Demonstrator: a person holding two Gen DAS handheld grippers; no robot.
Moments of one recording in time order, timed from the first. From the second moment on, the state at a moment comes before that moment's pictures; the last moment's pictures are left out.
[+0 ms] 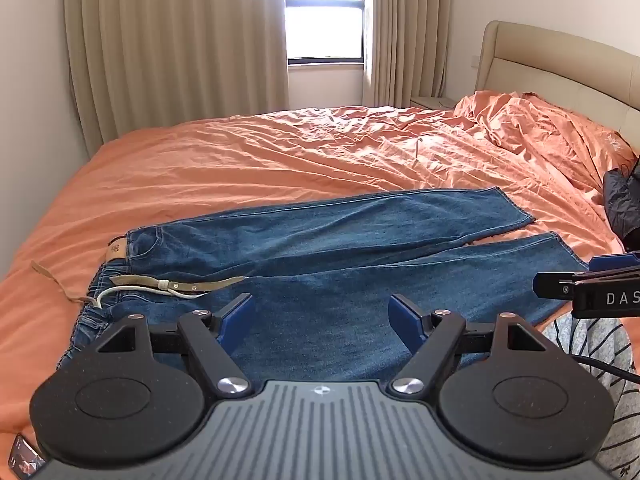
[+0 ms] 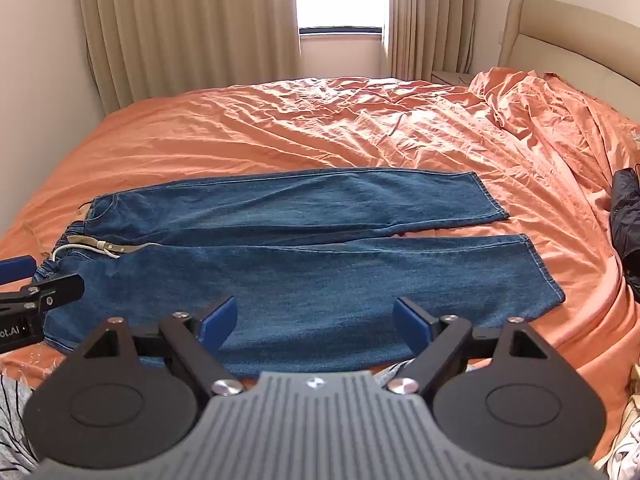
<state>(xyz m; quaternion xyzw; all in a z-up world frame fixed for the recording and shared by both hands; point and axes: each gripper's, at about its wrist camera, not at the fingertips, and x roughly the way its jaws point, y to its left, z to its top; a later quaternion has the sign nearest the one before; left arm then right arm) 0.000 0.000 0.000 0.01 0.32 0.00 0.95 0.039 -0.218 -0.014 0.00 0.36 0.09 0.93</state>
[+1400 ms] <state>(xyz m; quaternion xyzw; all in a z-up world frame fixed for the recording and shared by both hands) -0.003 -0.002 -0.004 0.00 0.34 -0.01 0.94 0.042 -0.222 -0.015 0.01 0.38 0.08 0.92</state>
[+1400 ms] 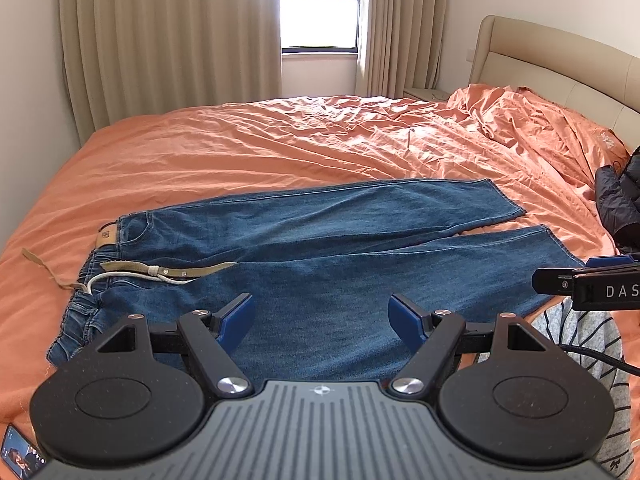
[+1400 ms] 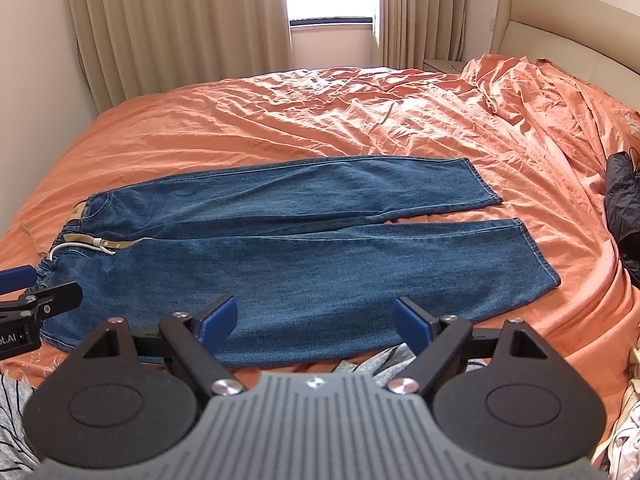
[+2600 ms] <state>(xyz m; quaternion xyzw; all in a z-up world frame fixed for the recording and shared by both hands) -0.007 0.003 -0.006 0.01 0.34 0.00 0.94 0.033 -0.222 -0.015 0.01 0.38 0.06 0.92</state>
